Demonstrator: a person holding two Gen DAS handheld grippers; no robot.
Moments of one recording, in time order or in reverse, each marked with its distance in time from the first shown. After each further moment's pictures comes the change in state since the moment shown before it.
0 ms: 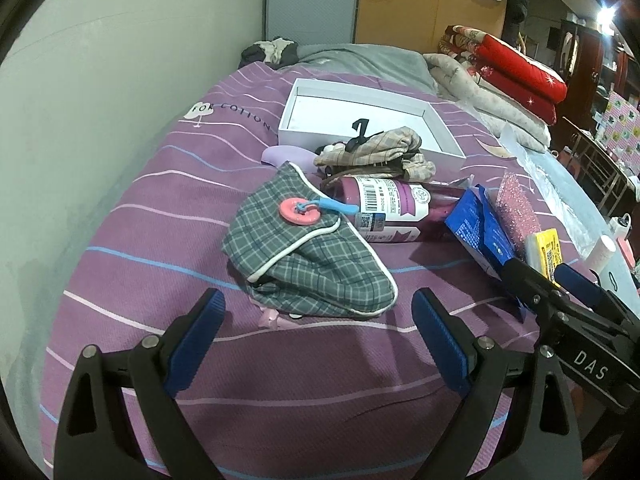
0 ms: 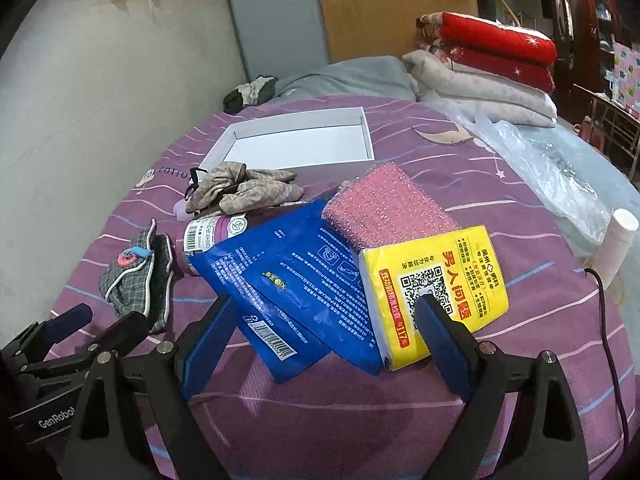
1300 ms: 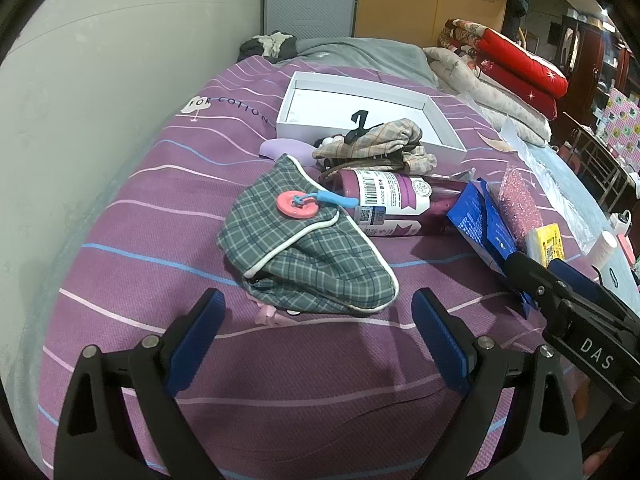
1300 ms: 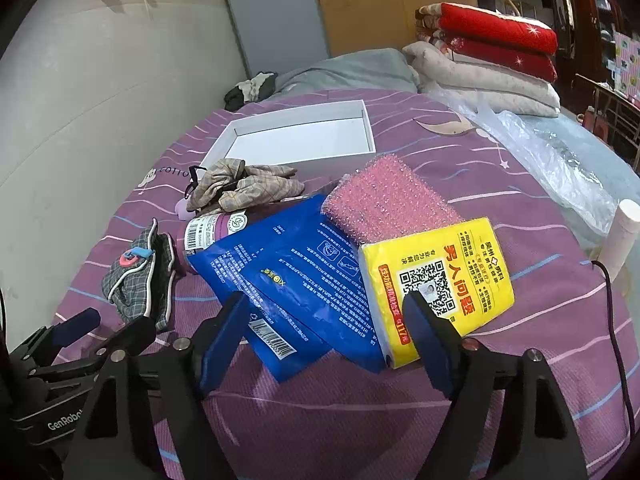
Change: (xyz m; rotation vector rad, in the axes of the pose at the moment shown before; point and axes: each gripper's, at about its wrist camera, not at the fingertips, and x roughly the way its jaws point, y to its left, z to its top) left arm 0.003 0.000 -0.002 0.008 0.016 0.002; right arm 0.005 -0.004 0.001 0.026 0.022 0.026
